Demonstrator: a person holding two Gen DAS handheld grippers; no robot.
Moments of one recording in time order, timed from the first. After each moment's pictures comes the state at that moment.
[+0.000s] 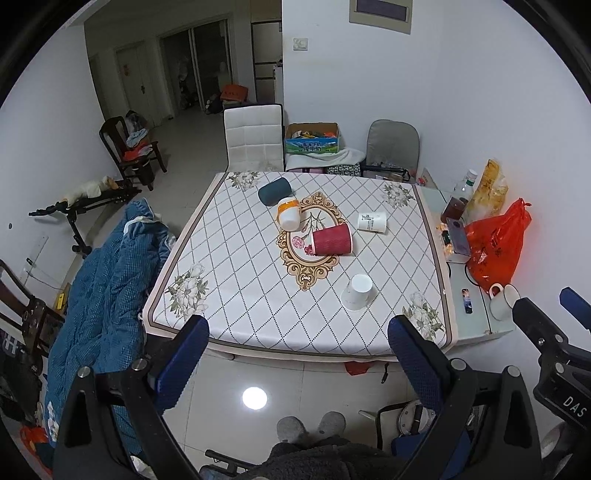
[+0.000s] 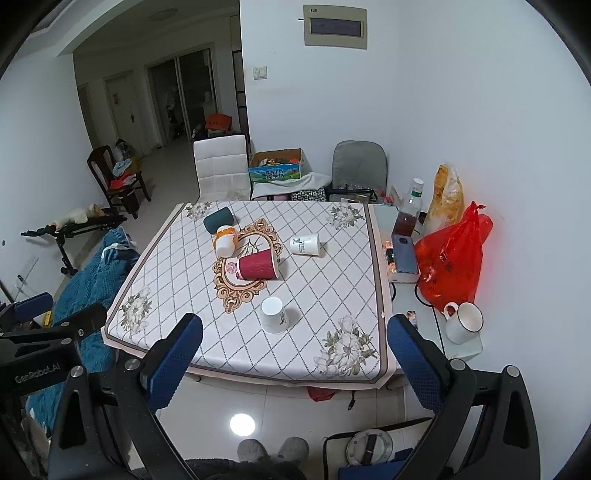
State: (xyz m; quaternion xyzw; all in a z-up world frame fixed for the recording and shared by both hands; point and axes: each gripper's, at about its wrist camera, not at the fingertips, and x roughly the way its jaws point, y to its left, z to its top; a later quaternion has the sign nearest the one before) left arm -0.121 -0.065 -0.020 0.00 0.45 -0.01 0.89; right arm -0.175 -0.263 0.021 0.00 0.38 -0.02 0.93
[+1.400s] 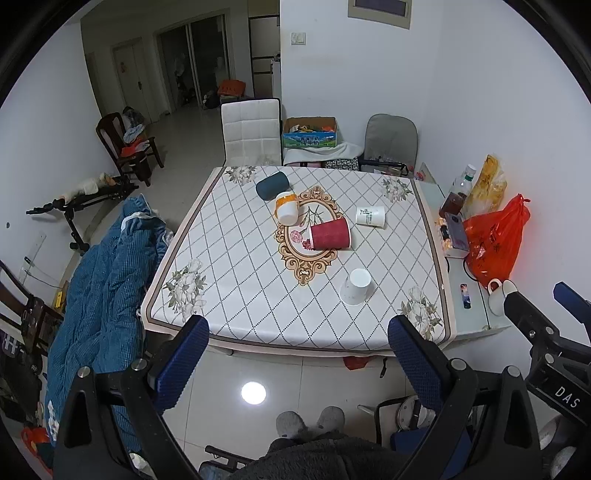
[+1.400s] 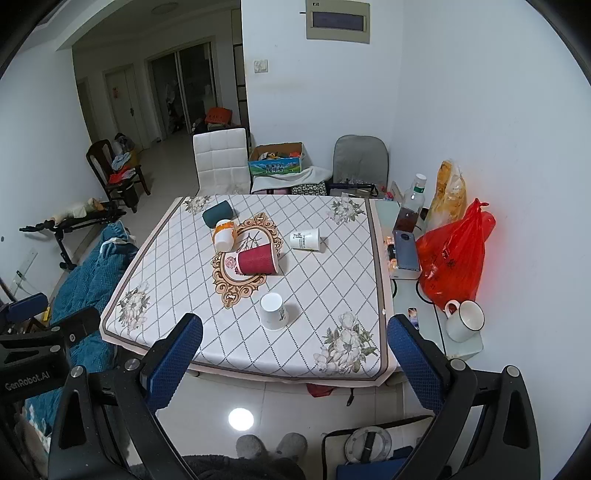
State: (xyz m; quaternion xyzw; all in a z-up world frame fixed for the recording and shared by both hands) left arm -0.121 -0.065 -0.018 0.00 0.46 -0.02 0.89; right arm -0.168 -0.260 0.013 0.00 0.38 -0.02 0.92
